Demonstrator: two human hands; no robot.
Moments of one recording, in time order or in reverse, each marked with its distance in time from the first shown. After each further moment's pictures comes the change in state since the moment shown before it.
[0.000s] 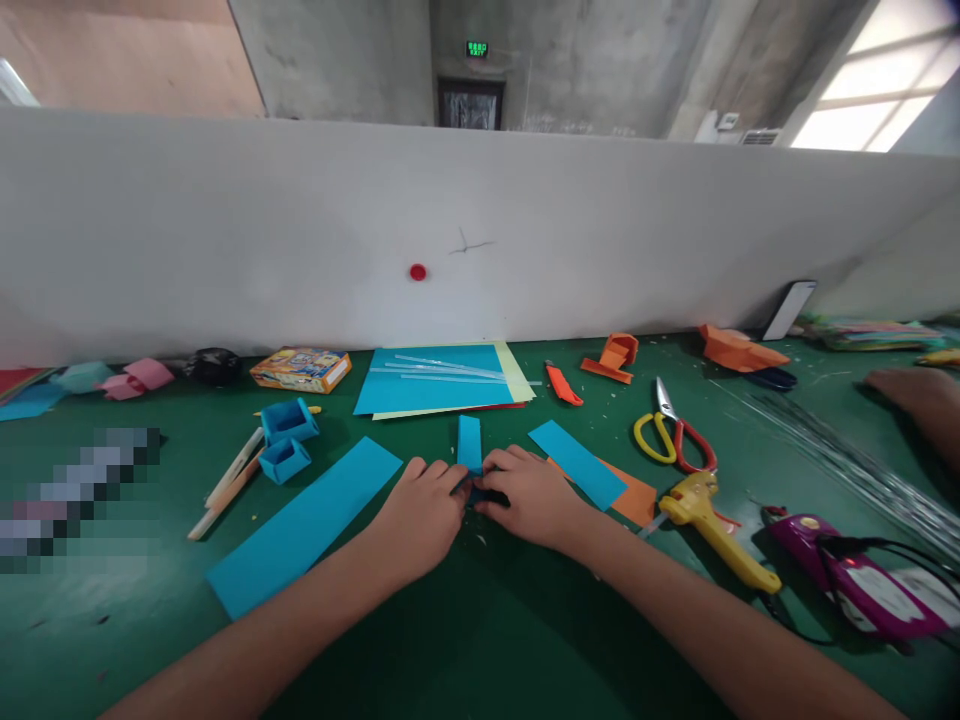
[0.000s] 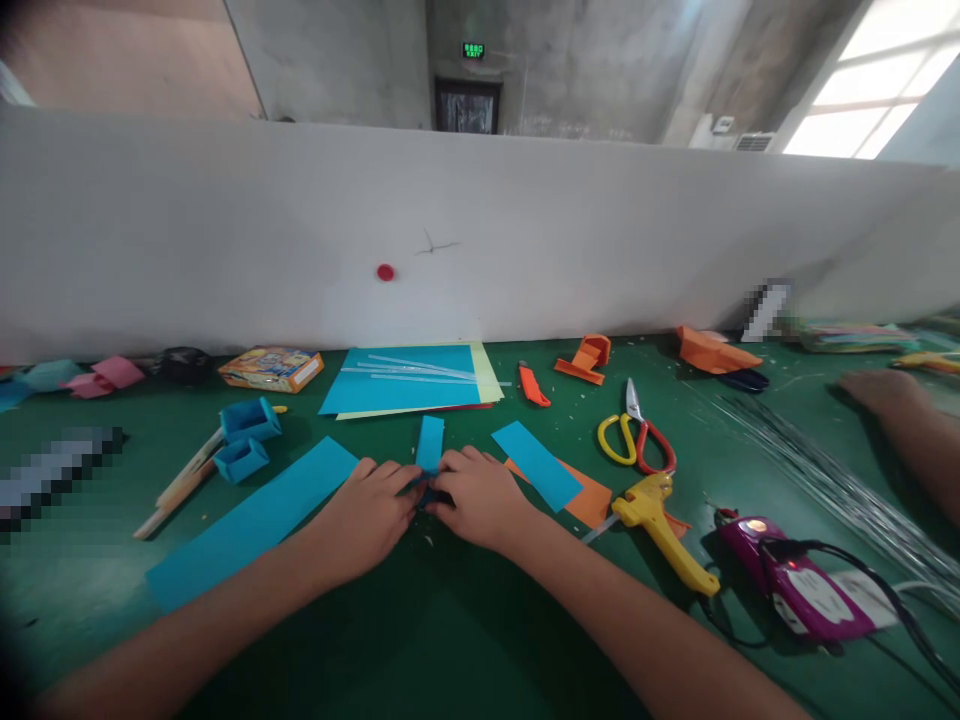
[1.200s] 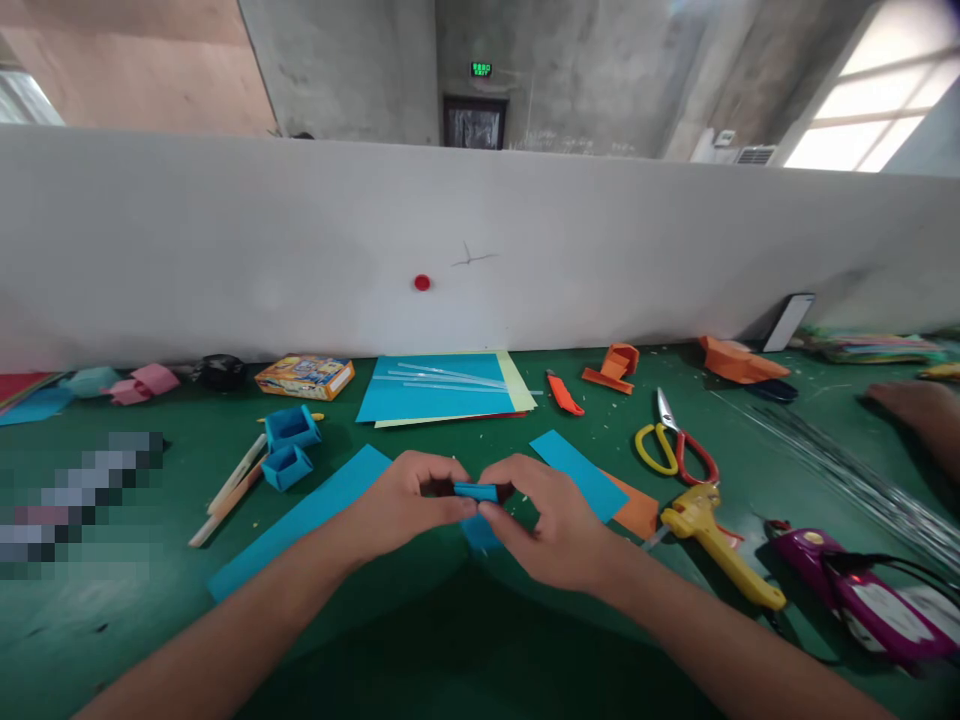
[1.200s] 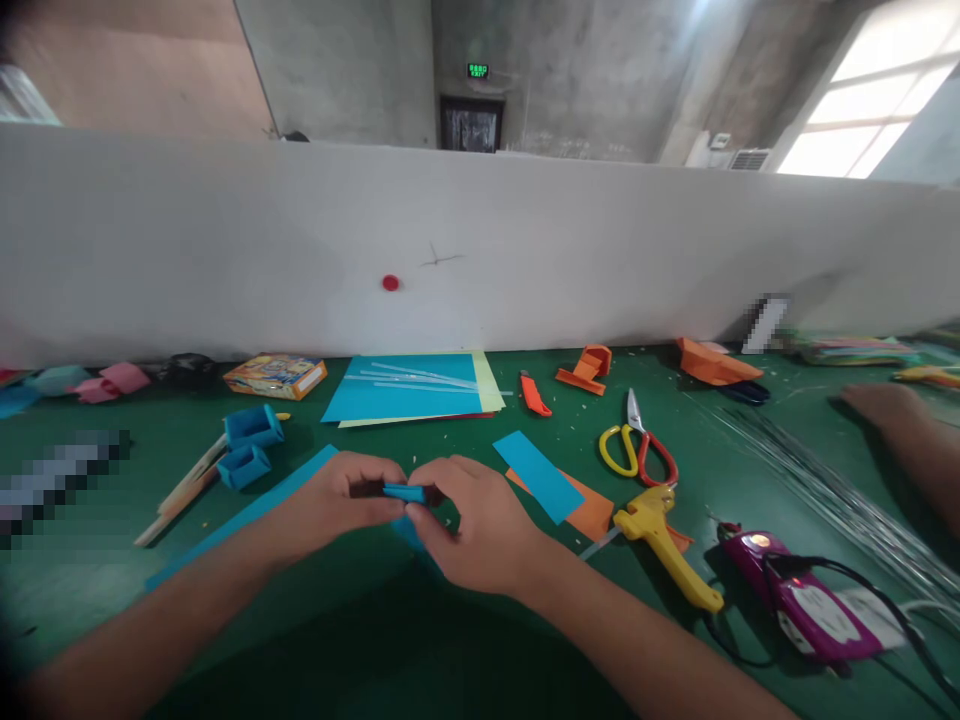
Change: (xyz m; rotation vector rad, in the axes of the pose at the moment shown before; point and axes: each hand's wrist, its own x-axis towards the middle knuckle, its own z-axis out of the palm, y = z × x) left_hand 0.000 -0.017 -0.055 -1.362 0.012 -0.190; right_hand -0.018 -0.037 -0.050 0.527 0.401 -0.092
